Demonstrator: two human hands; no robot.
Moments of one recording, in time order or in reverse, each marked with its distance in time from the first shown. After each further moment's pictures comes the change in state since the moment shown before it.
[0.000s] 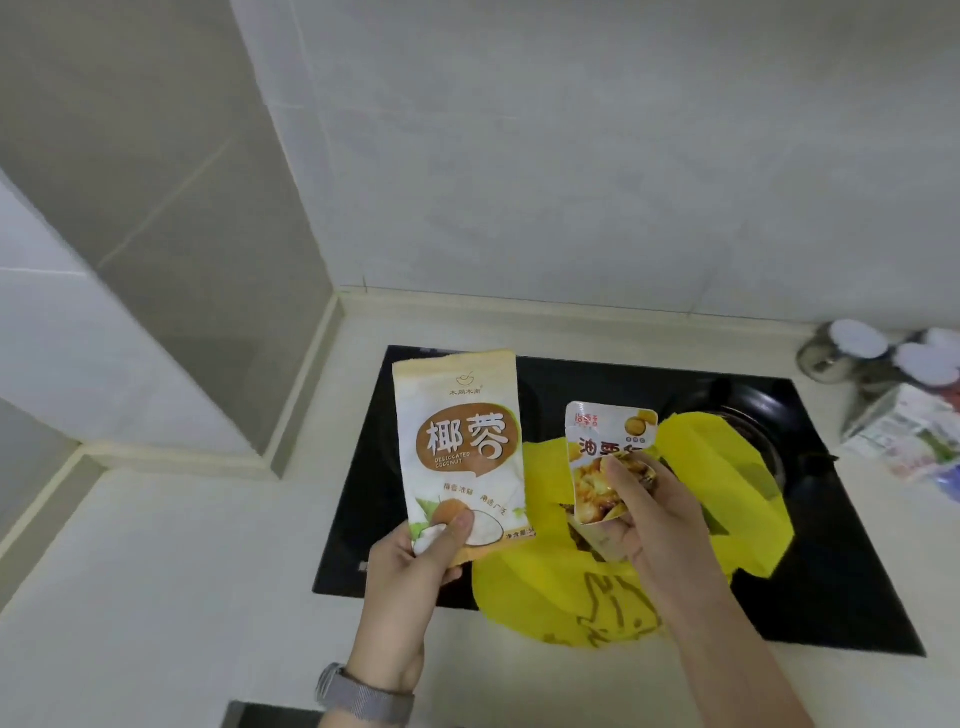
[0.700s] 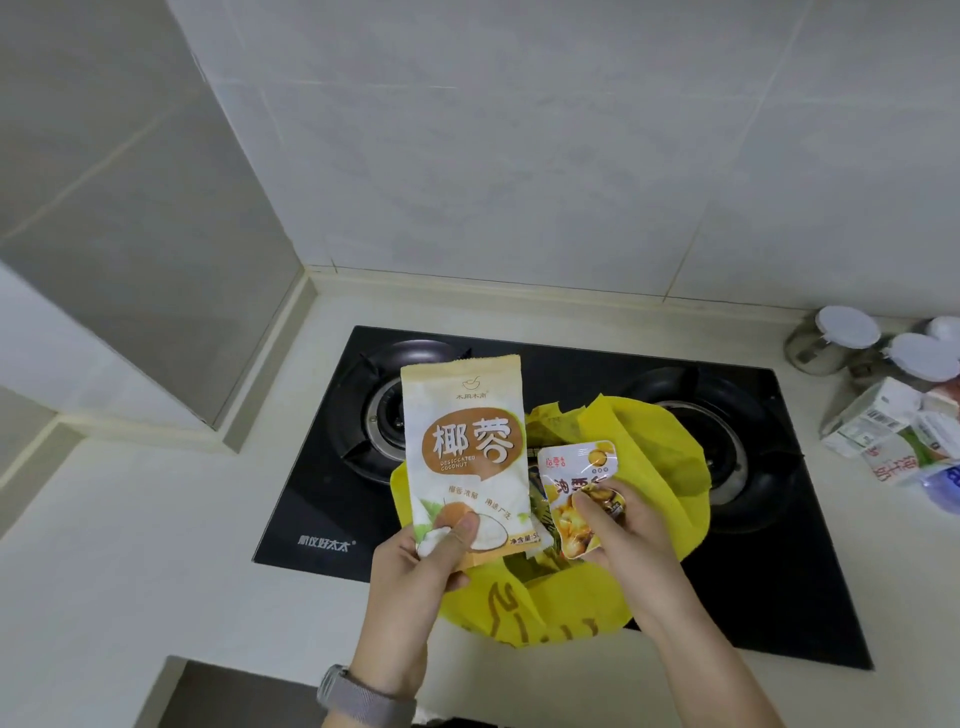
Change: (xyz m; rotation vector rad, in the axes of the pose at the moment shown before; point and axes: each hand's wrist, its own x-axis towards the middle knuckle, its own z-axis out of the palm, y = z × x) left_hand -0.022 -0.040 0.100 0.036 0.088 -0.061; right_hand 0.039 0.017 -0.101 -0.205 -0.050 0.132
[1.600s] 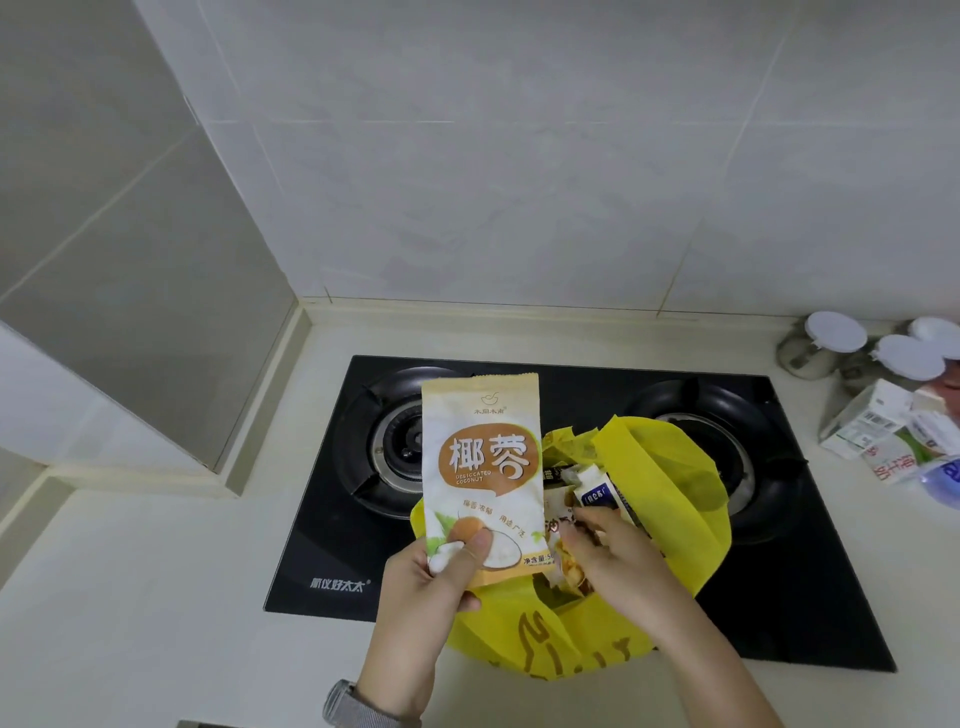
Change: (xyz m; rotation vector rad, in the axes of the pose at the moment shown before) left_hand 0.013 0.027 -0.016 0.108 -0.080 -0.022; right_hand -0.008 -0.017 0.029 -0.669 -0.115 -0.071
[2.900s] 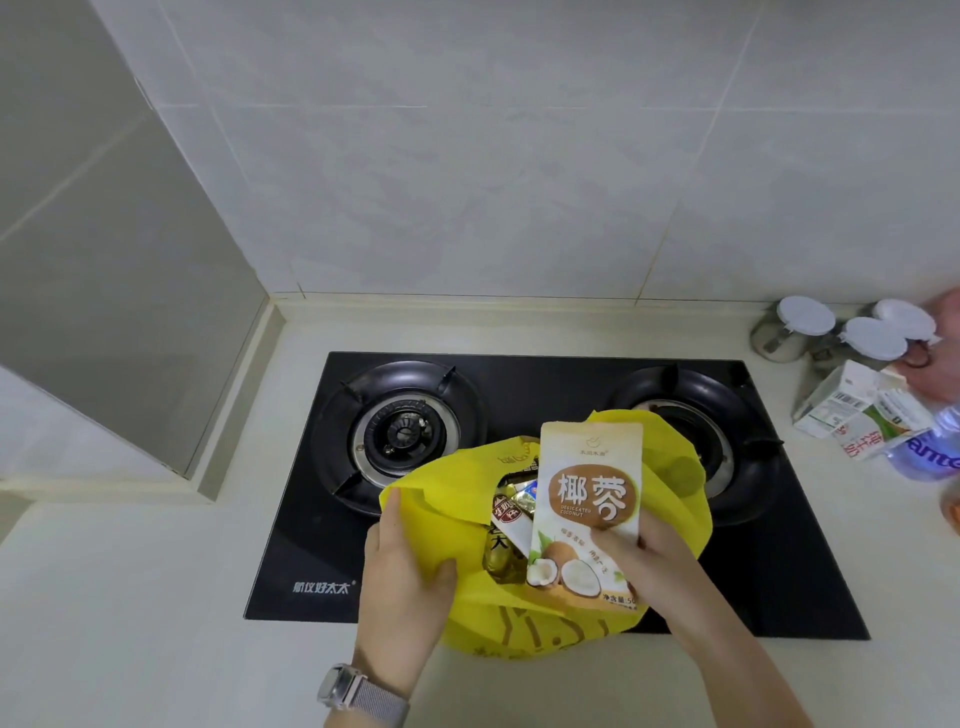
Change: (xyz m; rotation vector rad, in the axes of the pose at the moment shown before) left_hand 0.036 -0.029 -0.016 0.779 0.094 0.296; right_hand -0.009 0.028 -0.016 0.317 0.085 0.106
